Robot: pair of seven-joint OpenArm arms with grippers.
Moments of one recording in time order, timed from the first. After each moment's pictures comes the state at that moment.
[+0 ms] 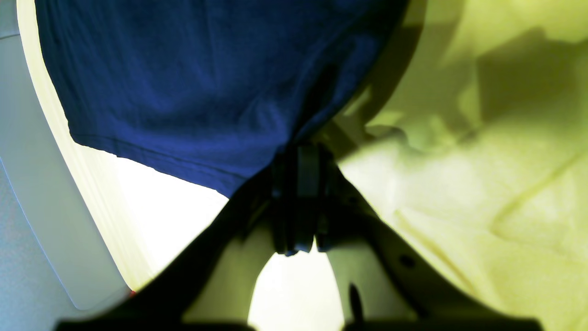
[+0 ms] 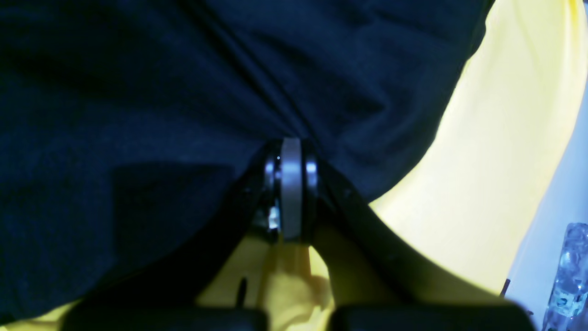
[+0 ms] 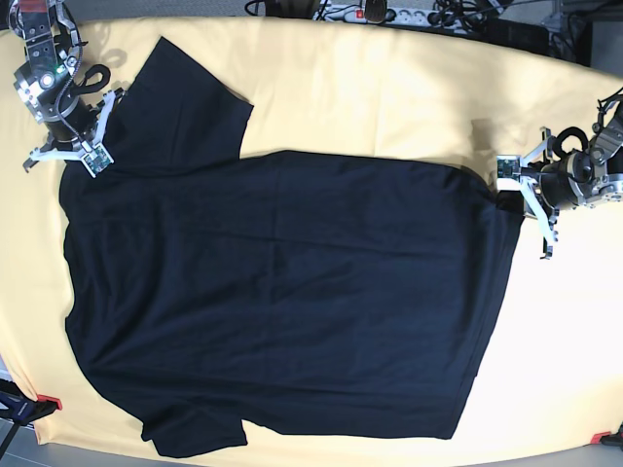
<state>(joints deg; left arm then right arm) -9.1 -69.9 37.0 102.0 12.1 -34.9 2.0 -27.4 34.3 5.0 104.1 -3.8 18.1 -33.0</state>
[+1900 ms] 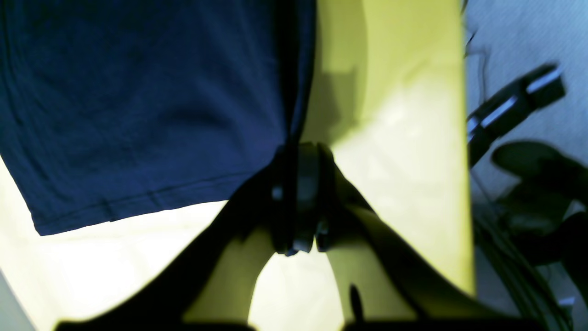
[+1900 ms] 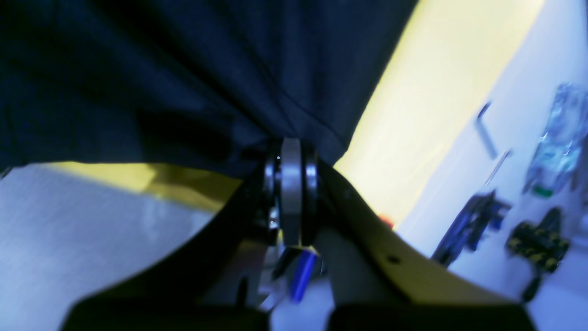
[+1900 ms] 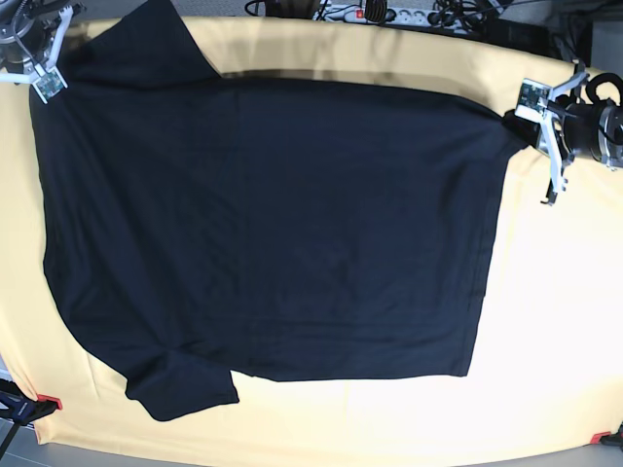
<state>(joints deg) -3.9 -89.9 37.0 122.2 -6.8 -47.0 2.1 -60.7 34.6 29.4 128.6 7.1 20.1 -49.3</state>
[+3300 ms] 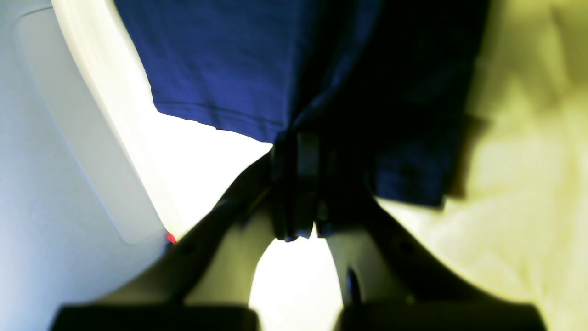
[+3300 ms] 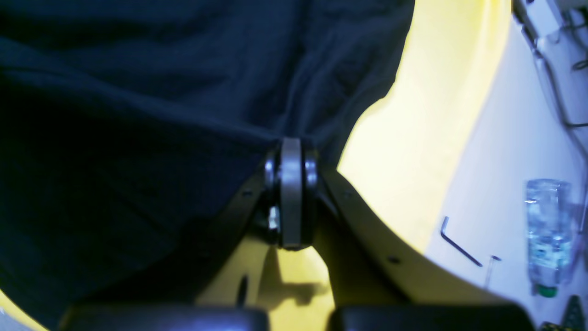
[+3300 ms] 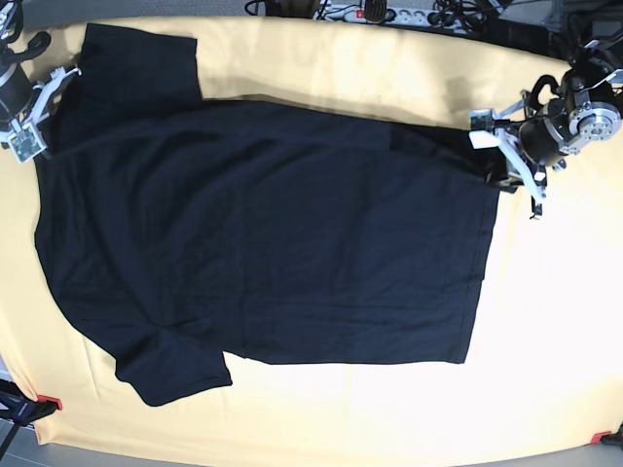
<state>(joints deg) 5.2 -72.2 36.9 119.0 13.6 -17.1 21.8 -42.5 34.3 33.7 123.5 18.9 29.3 -37.4</state>
